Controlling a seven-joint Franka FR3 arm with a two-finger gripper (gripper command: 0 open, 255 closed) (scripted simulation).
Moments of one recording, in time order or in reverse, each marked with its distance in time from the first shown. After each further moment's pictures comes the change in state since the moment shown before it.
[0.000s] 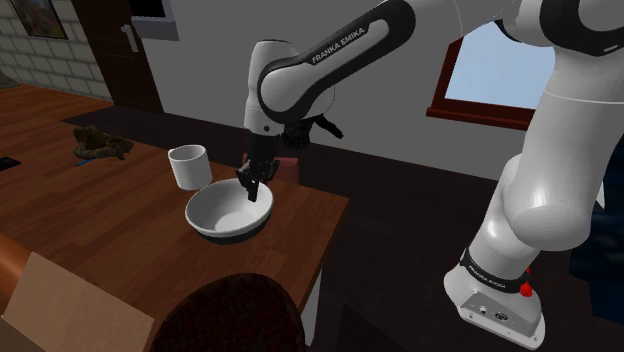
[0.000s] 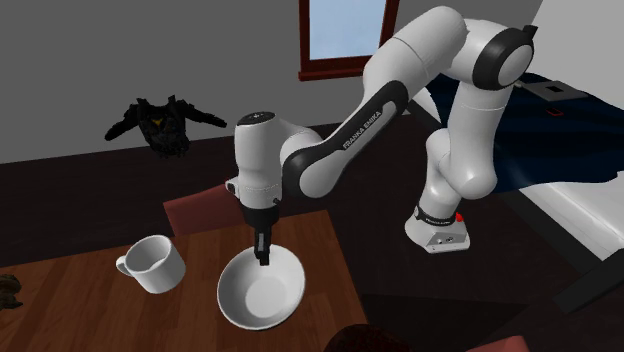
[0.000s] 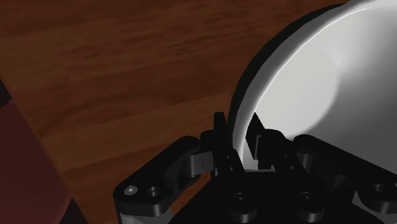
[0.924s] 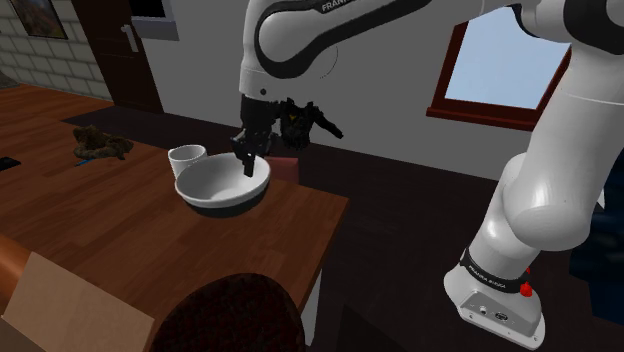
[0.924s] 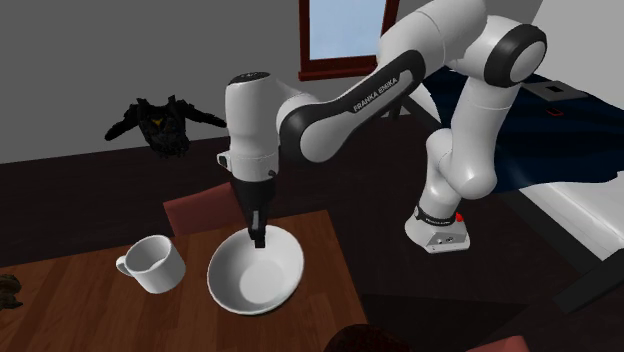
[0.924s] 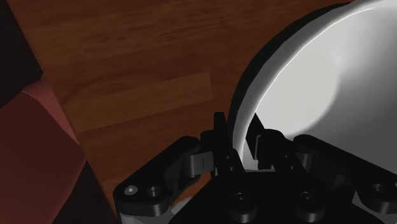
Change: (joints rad) arm -0.007 -0.071 -0.005 0.111 -0.009 -0.178 0.032
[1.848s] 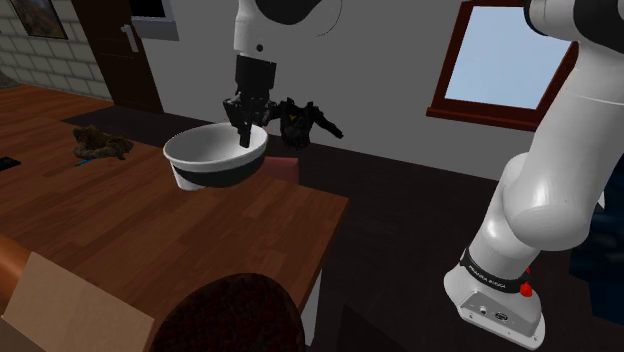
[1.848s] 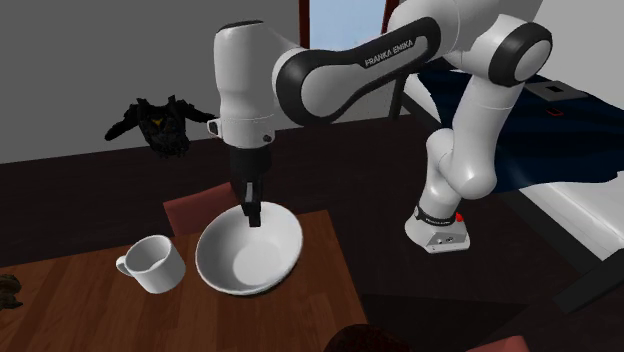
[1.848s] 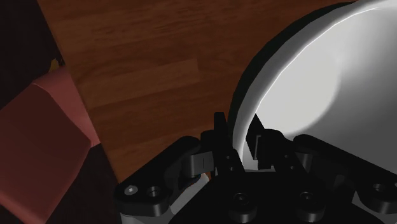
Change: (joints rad) arm -0.006 -0.031 -0.006 0.154 -0.011 -0.182 0.033
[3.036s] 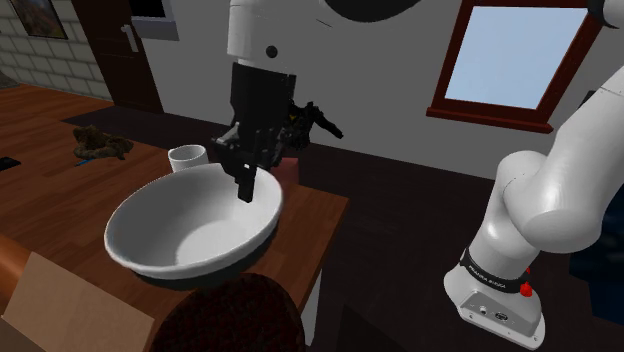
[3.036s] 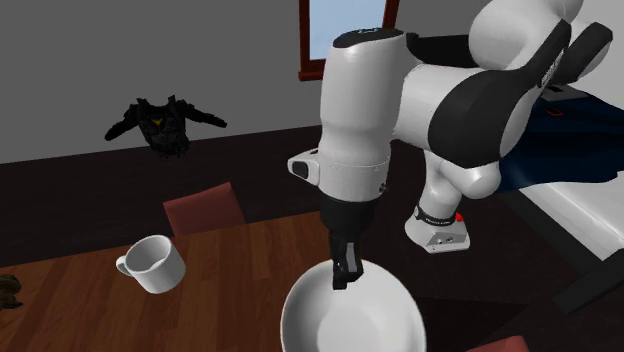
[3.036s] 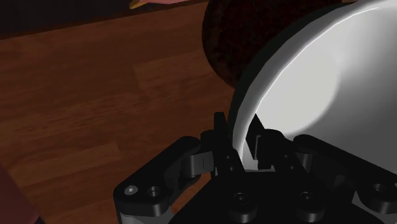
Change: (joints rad) arm 0.147 -0.240 0.184 -0.198 0.063 0.041 0.304
